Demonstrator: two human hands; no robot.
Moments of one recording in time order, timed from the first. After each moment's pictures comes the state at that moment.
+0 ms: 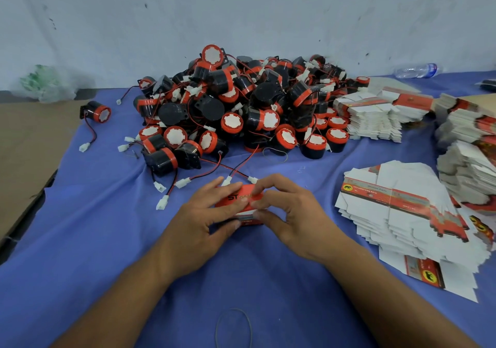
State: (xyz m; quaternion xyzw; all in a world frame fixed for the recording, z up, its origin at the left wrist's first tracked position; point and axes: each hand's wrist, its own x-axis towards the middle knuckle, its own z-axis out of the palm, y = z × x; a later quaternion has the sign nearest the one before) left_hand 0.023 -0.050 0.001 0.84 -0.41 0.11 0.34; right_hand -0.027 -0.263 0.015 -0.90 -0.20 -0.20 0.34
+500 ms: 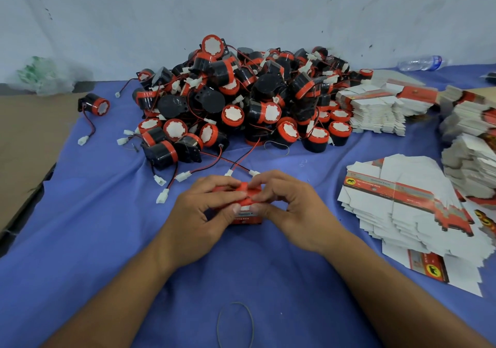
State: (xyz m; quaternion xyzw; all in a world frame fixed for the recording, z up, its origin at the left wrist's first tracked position) left_hand 0.024 -0.055 0.005 0.81 -0.37 0.10 0.45; right_hand -0.024 -0.260 0.009 -0.84 -0.17 -0.14 0.49
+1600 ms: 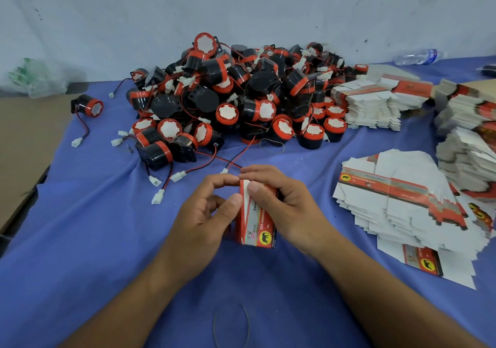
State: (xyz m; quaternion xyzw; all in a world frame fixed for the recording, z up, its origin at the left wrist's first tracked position) left_hand -0.003 -0.070 0.012 0.72 -0.26 -0.04 0.65; right_hand -0.026 -0.245 0.009 -0.73 -0.10 -0.11 0.67
